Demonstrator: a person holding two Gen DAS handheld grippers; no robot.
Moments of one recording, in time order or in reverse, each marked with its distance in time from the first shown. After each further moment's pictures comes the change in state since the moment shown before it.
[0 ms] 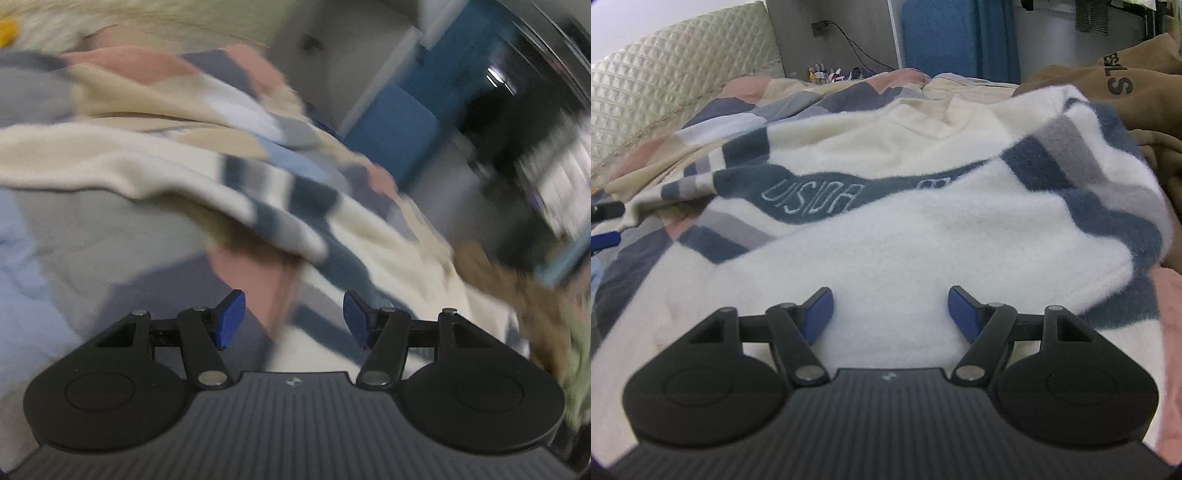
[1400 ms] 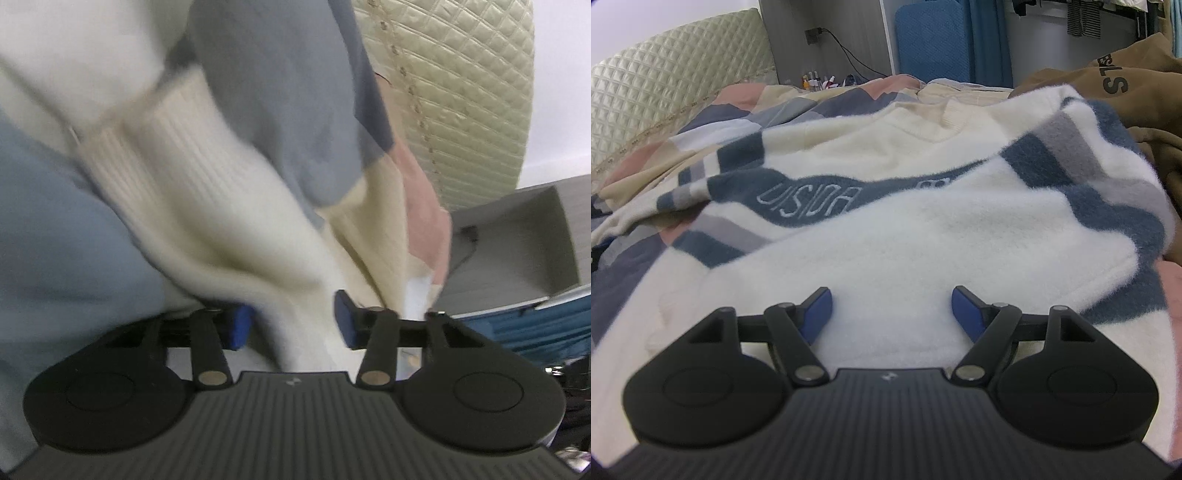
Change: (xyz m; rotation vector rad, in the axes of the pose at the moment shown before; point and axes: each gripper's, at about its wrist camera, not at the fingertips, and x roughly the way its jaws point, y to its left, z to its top) left arm 0.042 0.198 0.080 -0.834 -0.242 0.144; right arm 0.007 0.003 -0.004 0.009 -0.027 -0.016
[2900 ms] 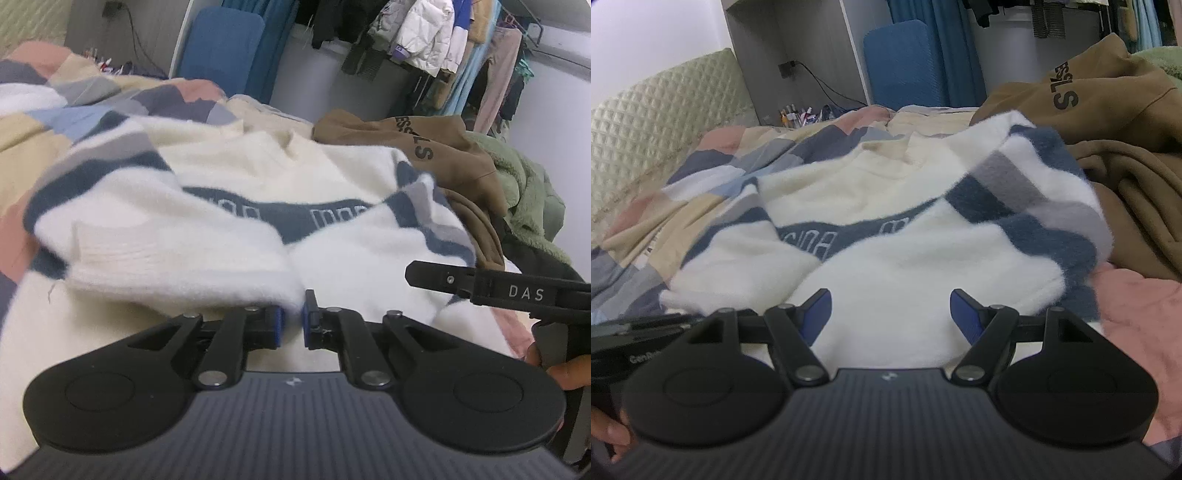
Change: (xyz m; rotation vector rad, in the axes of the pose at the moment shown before) left arm -0.094 -0.079 -0.399 1.317 0.574 -0.426; right arm -0.044 -0.025 0.018 0.111 -0.070 -0.020
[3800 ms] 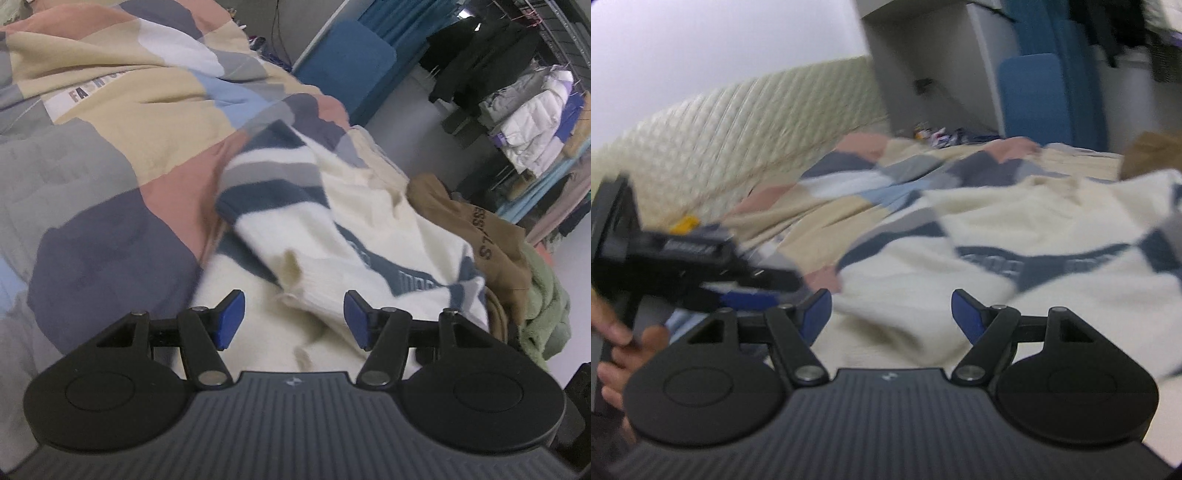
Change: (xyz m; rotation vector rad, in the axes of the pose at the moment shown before) left arm -0.126 0.122 0.038 -0.422 -0.007 0.133; right arm -0.007 0.124 -0.009 -0.215 -0.067 0.353
